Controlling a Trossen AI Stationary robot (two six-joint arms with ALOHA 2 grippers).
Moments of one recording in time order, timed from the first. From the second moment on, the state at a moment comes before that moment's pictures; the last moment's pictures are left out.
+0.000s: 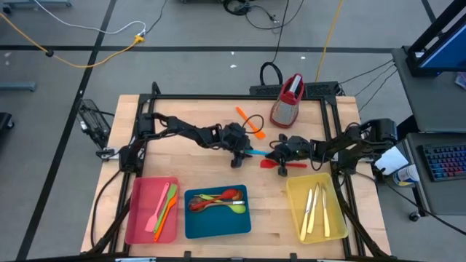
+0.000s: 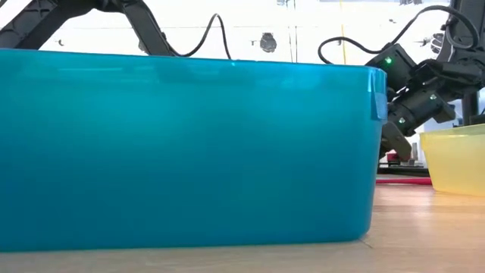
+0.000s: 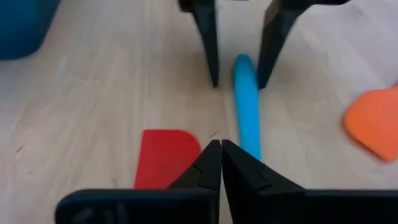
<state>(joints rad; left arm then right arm) 0.22 2.14 1.14 0.31 0.29 0.28 -0.18 1.54 0.22 0.76 -0.09 -0.09</state>
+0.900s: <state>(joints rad) 0.15 2.14 1.14 0.37 0.03 0.27 -0.19 1.54 0.22 0.74 -0.03 0.02</state>
